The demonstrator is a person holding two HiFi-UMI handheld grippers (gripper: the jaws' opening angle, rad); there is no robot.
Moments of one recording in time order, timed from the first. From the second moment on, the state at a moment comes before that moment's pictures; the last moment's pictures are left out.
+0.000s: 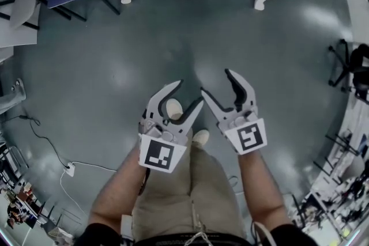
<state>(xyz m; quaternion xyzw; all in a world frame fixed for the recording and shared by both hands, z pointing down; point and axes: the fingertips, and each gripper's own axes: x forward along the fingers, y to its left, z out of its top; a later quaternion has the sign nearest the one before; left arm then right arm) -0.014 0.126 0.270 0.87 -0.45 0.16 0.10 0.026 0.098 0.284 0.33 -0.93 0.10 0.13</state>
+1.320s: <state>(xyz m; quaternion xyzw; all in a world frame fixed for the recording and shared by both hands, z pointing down) -0.060 -0.129 0.361 0.80 -0.55 0.18 0.14 0.078 -0.138 0.375 0.27 -0.93 0.13 0.22</state>
